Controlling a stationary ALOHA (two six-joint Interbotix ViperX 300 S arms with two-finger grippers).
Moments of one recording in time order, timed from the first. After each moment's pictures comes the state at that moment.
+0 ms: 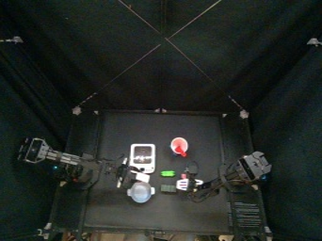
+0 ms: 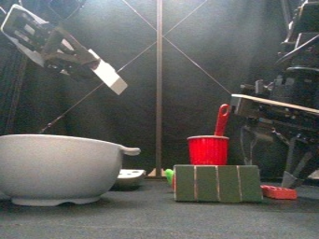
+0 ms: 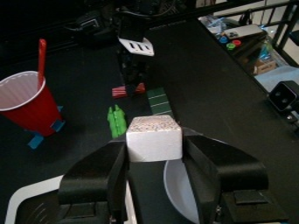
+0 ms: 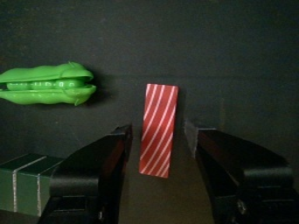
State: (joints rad) left arm -0.10 -0.44 1.05 0.18 -0.29 0.01; right arm 0.40 0.10 0.68 -0.69 0.86 2.46
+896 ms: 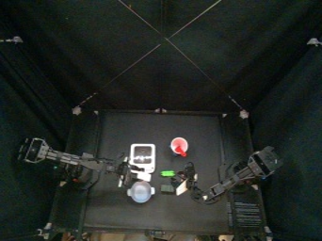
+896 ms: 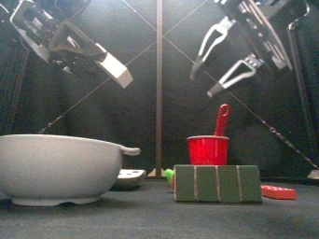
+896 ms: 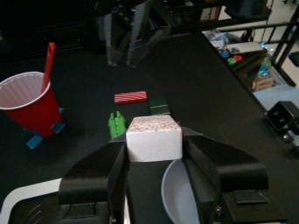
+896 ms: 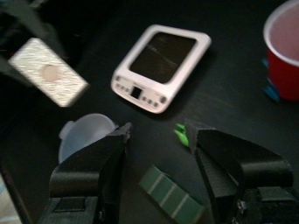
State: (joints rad) left arm -0.13 -0.44 1.01 0.01 -0.29 0.00; right arm 0.54 -0.07 0.63 -1.53 0.97 2.47
